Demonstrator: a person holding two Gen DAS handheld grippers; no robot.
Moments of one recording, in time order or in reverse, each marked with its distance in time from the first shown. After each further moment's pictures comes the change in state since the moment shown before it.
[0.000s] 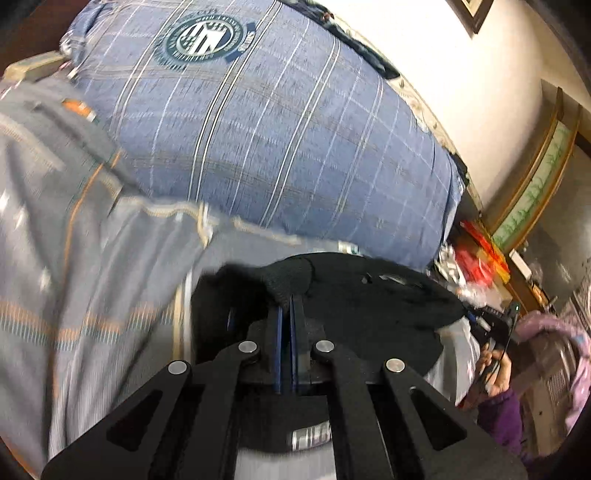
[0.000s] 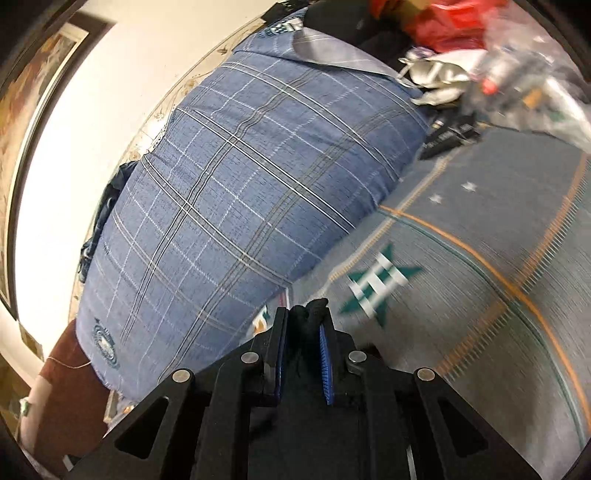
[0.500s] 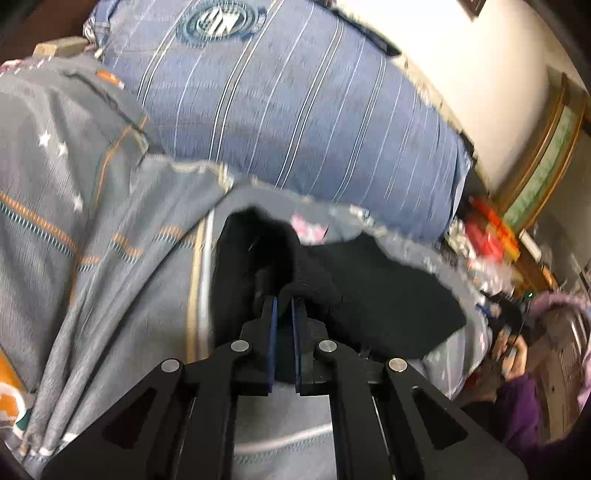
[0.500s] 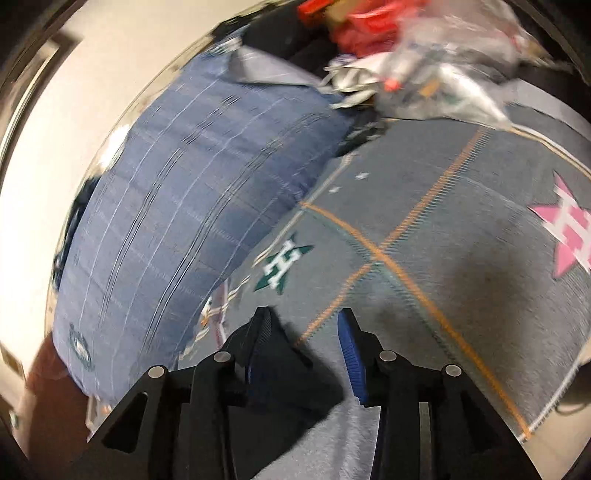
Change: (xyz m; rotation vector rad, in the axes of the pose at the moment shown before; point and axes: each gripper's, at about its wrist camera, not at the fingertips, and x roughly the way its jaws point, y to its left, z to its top) left arm -0.021 -0.002 -0.044 0.011 0.009 0.042; right arm -0.056 -0.057 -0.023 0.029 -0.005 -0.154
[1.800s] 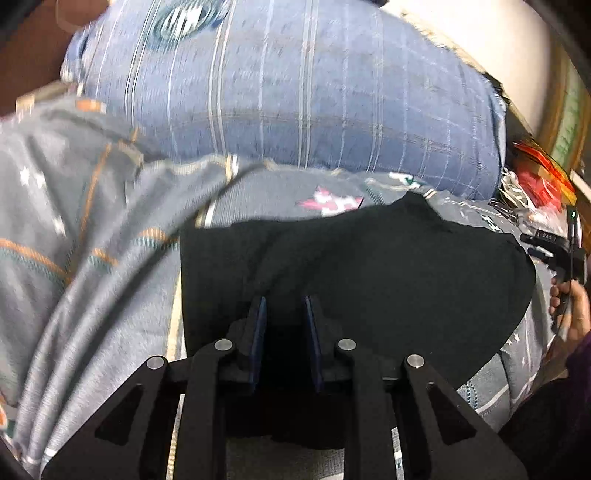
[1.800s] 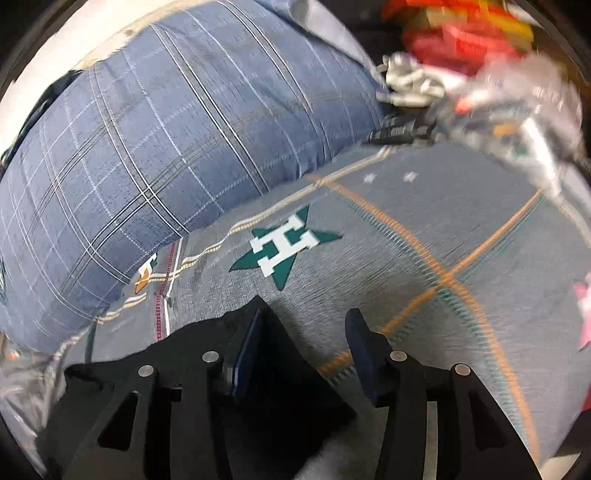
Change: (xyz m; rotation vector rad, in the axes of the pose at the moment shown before) left arm 0.067 -0.039 -0.022 0.223 0.012 0.261; right arm 0.085 0.071 -0.016 -0.318 0.025 -0.293
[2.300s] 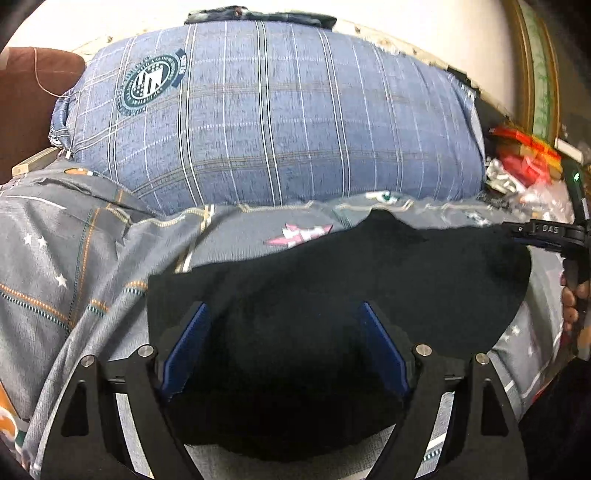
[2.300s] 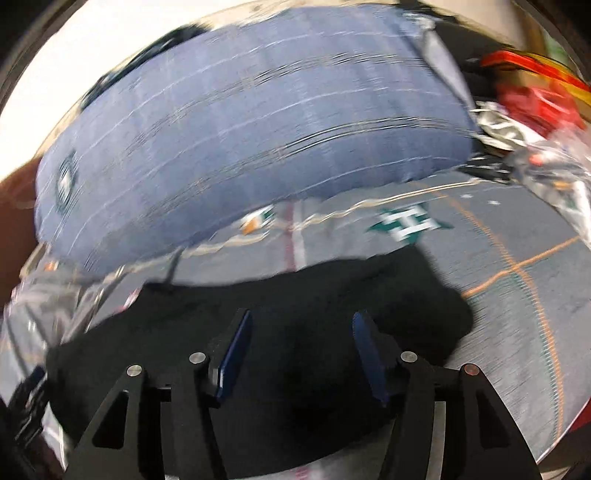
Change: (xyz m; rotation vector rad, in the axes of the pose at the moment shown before) left arm -0.004 -0.037 0.000 0.125 -0.111 0.040; right arm -0.055 0.104 -0.063 -0.261 0.011 0.204
